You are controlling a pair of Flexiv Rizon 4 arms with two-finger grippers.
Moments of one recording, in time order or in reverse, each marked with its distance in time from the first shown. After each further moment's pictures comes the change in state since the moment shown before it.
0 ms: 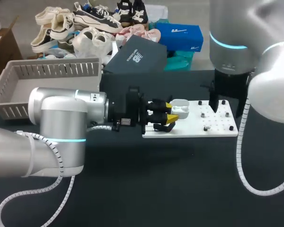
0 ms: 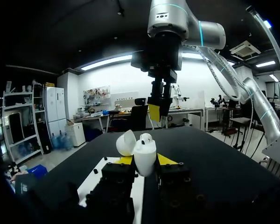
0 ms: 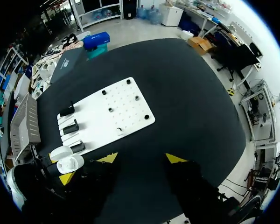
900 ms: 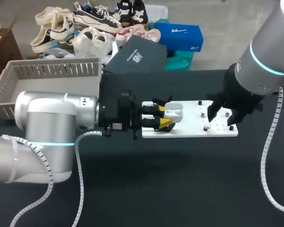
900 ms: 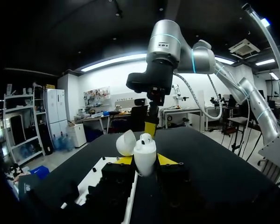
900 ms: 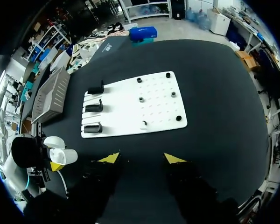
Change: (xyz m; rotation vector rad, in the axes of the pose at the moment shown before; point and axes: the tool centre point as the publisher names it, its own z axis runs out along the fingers) left arm -0.010 -0.023 -0.024 -0.007 0.001 0.014; right arm 0.015 0.014 0.030 -0.311 0.002 -0.275
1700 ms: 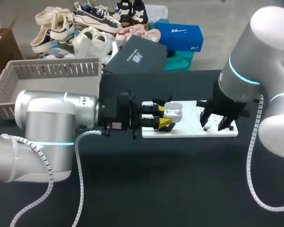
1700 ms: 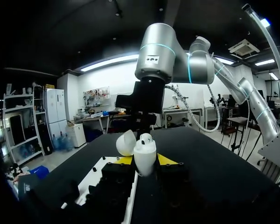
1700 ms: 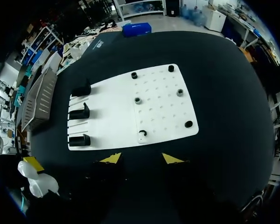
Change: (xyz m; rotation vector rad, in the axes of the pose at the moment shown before) left arm 0.001 0.002 0.000 0.005 0.000 0.000; right arm -0.016 -0.001 0.060 0.042 0.015 0.066
